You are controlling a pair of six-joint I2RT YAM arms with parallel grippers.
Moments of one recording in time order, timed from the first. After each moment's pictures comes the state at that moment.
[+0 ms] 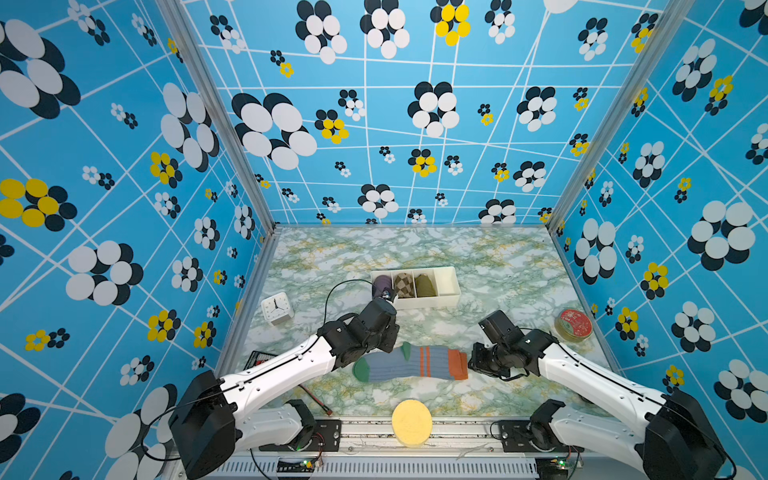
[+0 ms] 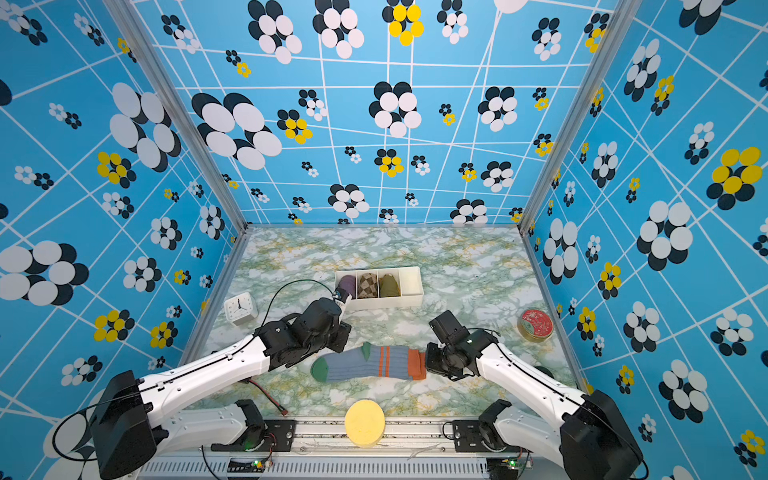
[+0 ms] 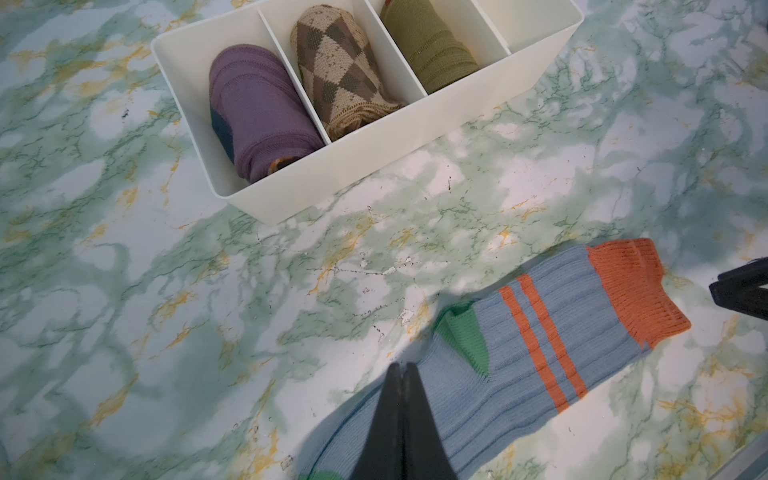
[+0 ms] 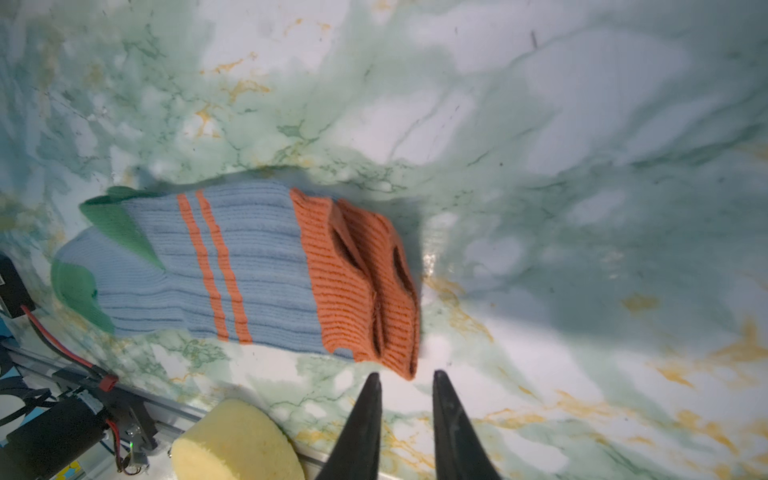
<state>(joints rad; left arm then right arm) -0.85 1.21 0.80 -0.46 -0.17 -0.36 0.61 1.11 0.58 -0.70 -0.17 0.79</state>
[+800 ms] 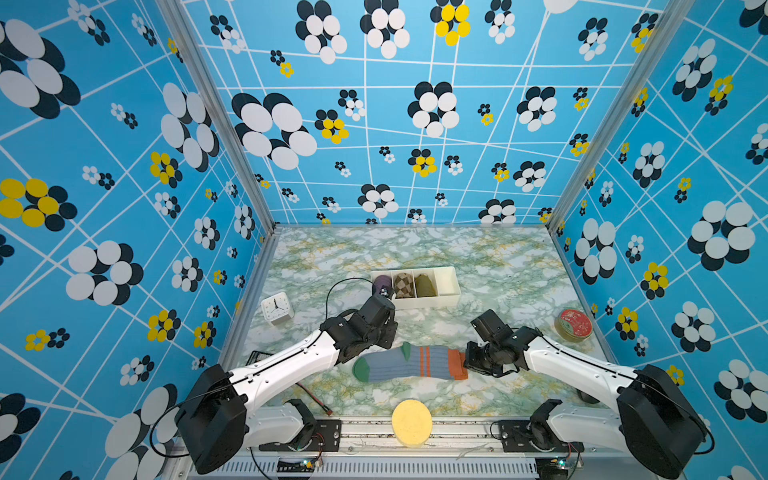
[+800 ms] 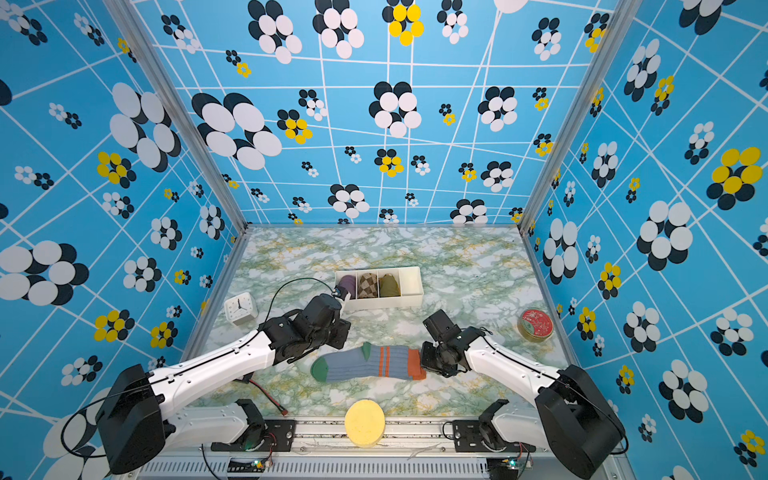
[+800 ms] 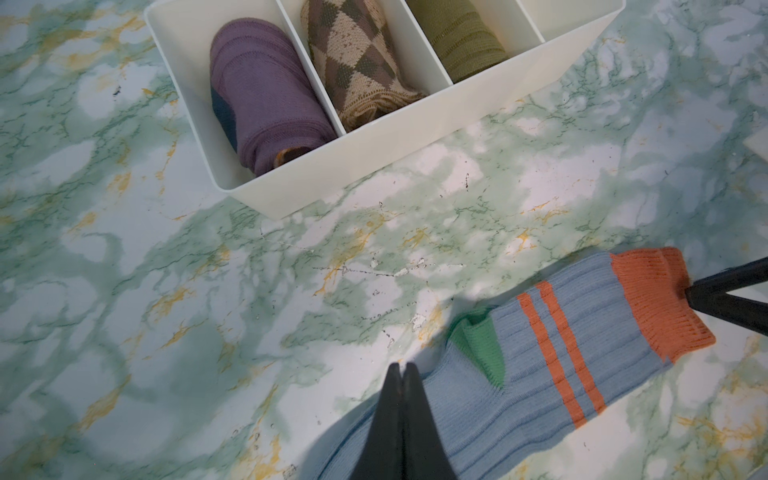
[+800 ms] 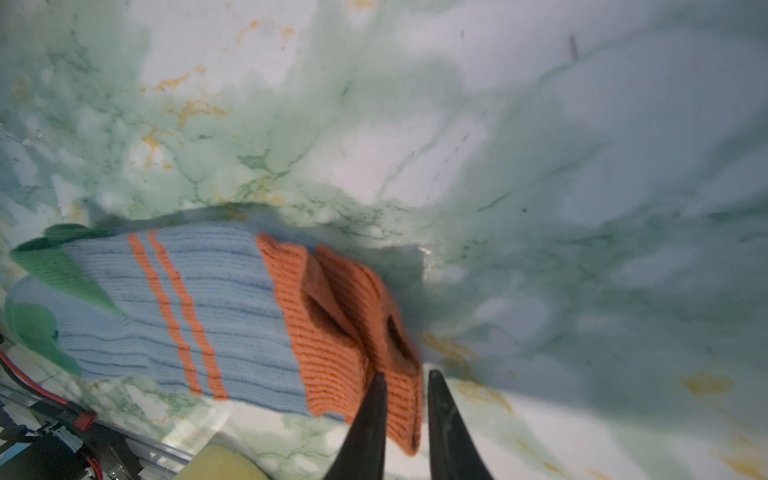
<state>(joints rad) -0.79 1.24 0.80 -0.45 -0.13 -0.36 0.61 1.25 0.57 -0.58 -0.17 0.80</state>
